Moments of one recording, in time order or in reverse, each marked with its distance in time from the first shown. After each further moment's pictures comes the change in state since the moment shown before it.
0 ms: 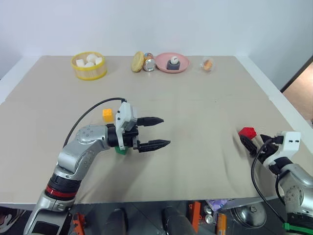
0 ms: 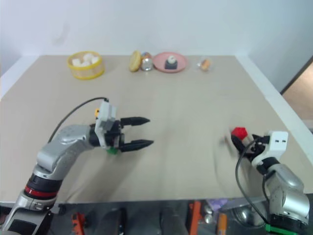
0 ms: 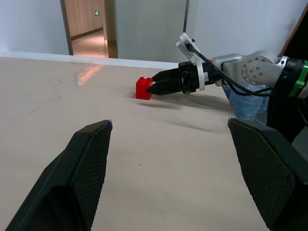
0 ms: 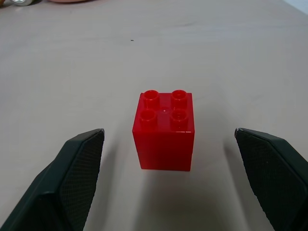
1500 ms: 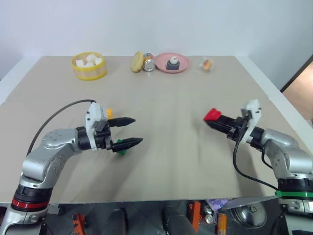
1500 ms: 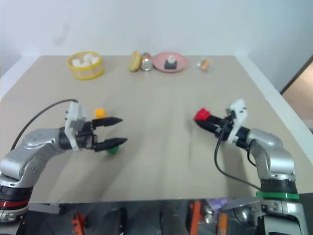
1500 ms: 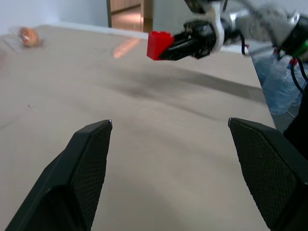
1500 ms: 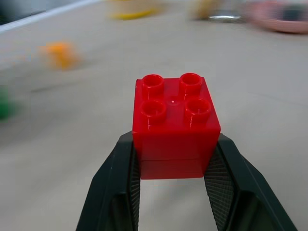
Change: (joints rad) left arm 0.156 0.200 0.187 -0.069 -0.079 0.060 -0.010; right arm -0.327 -0.164 0.362 -0.072 0.082 0.173 0.534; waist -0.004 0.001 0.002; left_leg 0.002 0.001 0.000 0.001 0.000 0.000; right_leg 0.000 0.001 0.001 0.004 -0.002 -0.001
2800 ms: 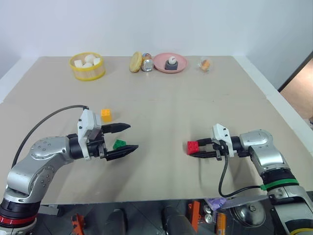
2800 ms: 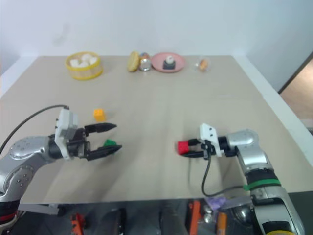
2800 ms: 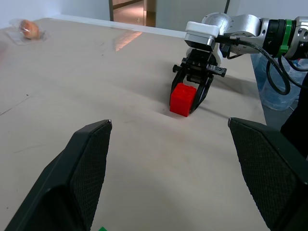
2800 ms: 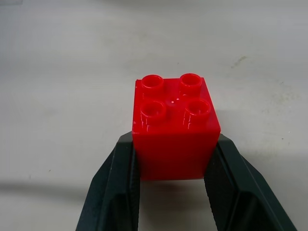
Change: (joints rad) left arm 0.111 0.058 0.059 -0.129 -0.056 0.025 0.047; right arm -0.105 0.039 0.253 0.373 -0.327 -0.555 0.377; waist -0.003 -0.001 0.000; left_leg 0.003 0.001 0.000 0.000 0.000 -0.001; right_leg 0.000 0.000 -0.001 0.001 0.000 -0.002
